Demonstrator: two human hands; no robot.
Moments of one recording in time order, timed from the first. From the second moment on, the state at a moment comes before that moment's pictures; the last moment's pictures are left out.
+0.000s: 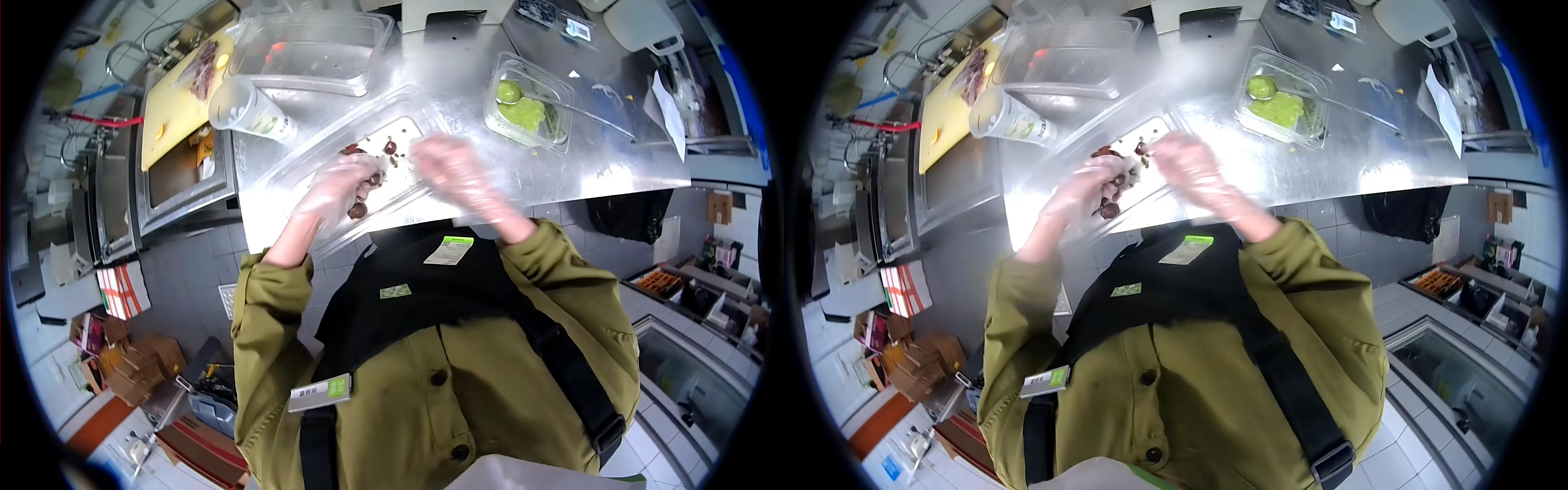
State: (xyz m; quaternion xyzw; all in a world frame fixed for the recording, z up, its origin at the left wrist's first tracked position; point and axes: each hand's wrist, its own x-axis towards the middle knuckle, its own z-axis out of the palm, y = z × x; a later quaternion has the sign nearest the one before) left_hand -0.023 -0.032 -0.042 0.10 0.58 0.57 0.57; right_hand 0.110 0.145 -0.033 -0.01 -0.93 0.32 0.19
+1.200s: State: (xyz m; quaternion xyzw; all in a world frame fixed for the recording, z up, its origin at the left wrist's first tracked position) left_hand 0.001 -0.054 -0.021 0.08 0.54 0.73 0.42; right_hand 0.069 0.103 -0.040 -0.07 -0.52 0.84 -0.11
